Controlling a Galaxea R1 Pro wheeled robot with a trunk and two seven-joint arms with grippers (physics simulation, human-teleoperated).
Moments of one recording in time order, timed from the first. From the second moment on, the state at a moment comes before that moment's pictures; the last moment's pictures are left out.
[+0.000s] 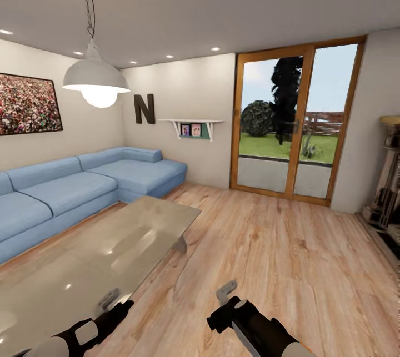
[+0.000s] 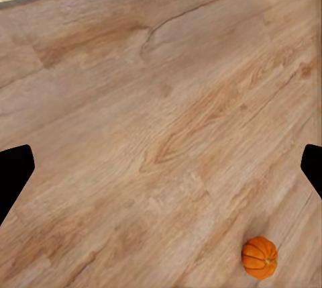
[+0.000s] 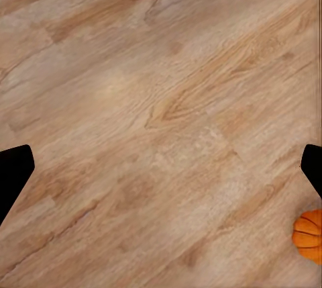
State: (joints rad) left arm -0.65 0.14 0.37 0.05 0.37 0.07 -0.24; right arm -0.53 0.09 0.62 -0.52 -0.16 0.39 0.04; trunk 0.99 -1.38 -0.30
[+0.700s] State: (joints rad) left arm -0.65 0.14 0.37 0.05 0.37 0.07 -0.24; right arm -0.53 0.09 0.62 -0.52 -0.16 0.39 0.04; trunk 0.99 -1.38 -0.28
